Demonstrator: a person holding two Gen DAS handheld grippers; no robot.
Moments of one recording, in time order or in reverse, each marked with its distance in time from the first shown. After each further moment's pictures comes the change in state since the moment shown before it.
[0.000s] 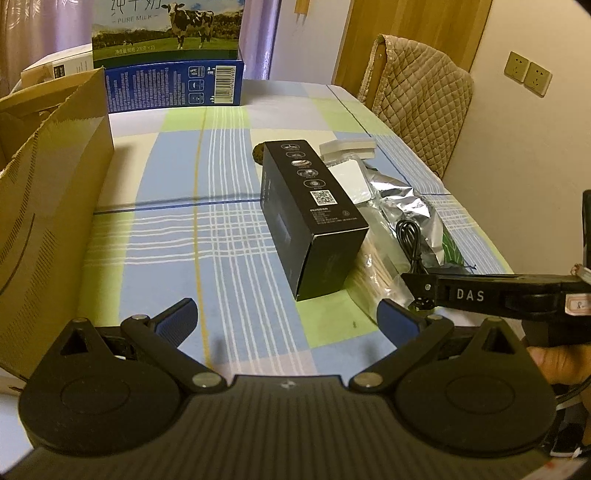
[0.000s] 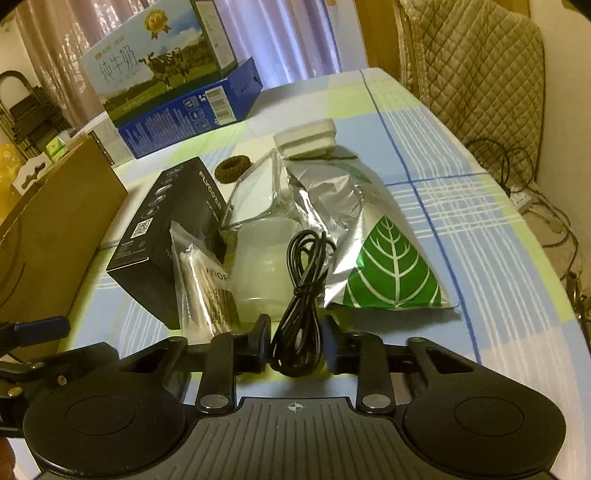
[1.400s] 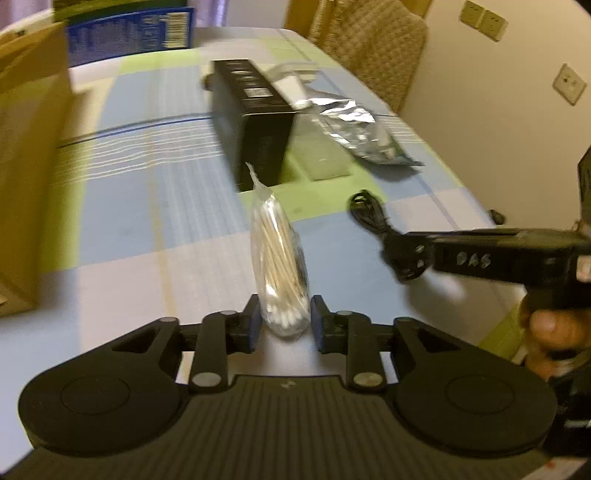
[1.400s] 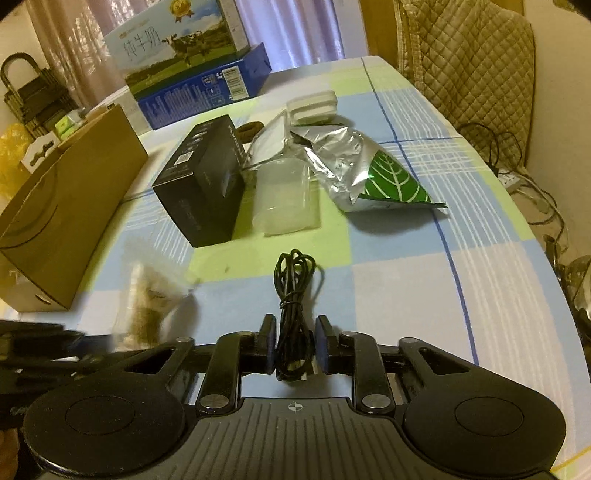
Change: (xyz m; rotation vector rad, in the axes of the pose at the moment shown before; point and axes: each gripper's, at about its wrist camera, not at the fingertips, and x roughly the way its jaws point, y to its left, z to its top) left arm -0.023 -0.011 -0.058 0.065 0.155 -0.103; right arm -0.052 0.015 -0.055 -0.028 0.041 -0.012
